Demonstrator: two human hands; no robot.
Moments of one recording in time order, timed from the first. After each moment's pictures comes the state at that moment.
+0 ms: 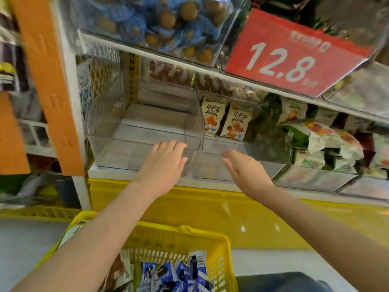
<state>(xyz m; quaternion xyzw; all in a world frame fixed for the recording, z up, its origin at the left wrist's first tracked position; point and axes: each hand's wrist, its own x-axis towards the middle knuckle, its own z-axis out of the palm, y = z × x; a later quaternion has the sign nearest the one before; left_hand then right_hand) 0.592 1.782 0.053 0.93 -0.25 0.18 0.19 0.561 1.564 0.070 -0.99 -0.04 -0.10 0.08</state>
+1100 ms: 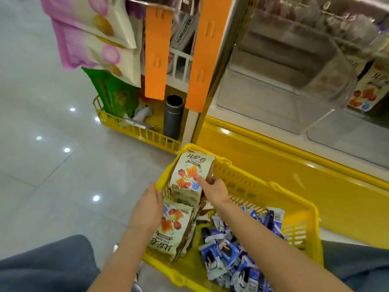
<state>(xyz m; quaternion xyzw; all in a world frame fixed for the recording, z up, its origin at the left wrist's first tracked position) 0.431 2.001 -0.147 0.91 0.21 -0.06 0.37 0.499 1.845 -0.120 -0.82 0.21 0.21 0.49</state>
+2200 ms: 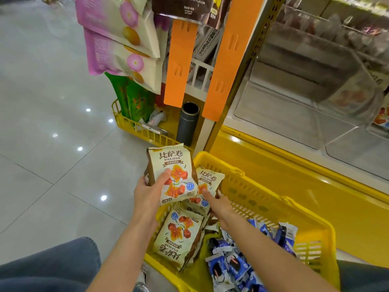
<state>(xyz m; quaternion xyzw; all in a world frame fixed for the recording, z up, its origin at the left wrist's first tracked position) 0.437 2.017 -0.082 0.51 0.38 0.02 0.77 0.497 1.858 -0.143 -0.74 0.28 0.29 0.54</state>
